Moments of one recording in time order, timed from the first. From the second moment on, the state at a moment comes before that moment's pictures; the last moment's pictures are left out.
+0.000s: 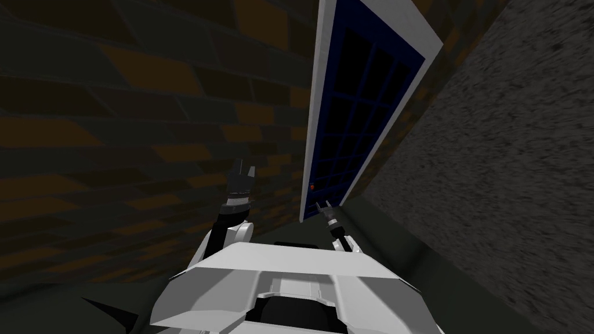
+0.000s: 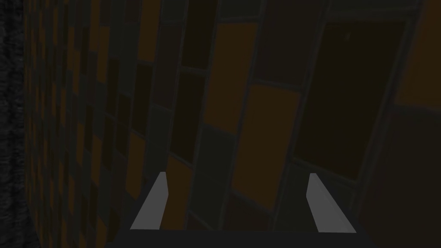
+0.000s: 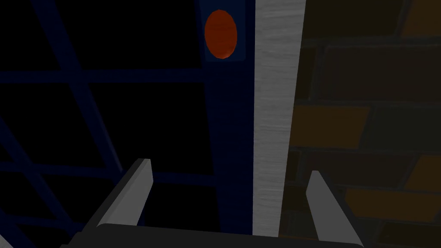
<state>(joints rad) -0.03 -0.13 -0.05 -0.81 0.42 -0.89 1.04</state>
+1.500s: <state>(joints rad) 0.03 -0.20 -0.10 -0.72 0.35 -0.95 1.14</state>
